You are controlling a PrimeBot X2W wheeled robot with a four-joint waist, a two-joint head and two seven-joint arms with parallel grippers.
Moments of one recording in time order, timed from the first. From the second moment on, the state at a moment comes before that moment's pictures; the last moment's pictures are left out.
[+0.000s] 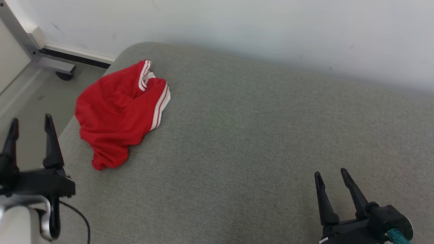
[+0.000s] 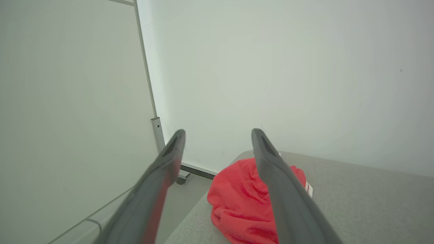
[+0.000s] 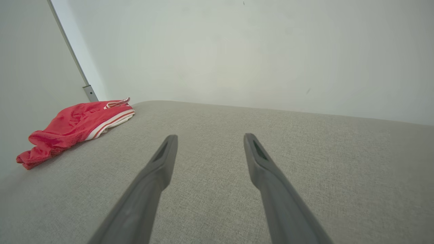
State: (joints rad) left arm -0.36 0.21 0.17 0.33 -0.18 -0.12 -0.26; right arm 0.01 -0.13 0.03 0.14 0.16 0.13 -0.26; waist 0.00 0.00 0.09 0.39
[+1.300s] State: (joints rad) left arm -0.86 0.51 -0.06 1.02 -0.48 -0.13 0.16; right arm -0.12 -0.19 0.00 -0.01 0.14 0.13 -0.26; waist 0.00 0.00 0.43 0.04
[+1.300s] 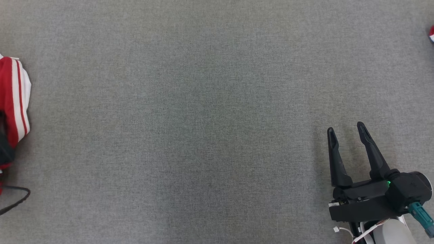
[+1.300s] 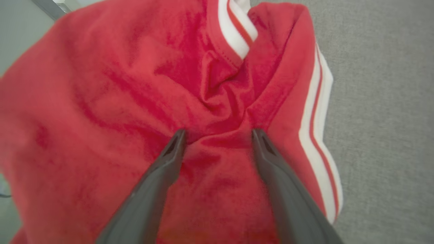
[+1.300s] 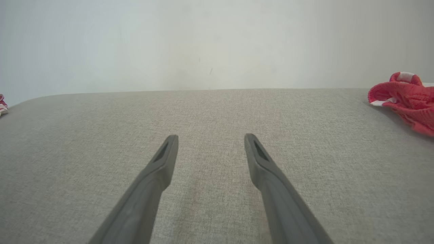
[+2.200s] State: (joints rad) left arm -0.95 0.58 -0.21 0.95 -0.52 -0.11 -0.01; right arm -0.11 -0.14 0.01 0.05 0.15 0.13 -0.26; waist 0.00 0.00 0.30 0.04
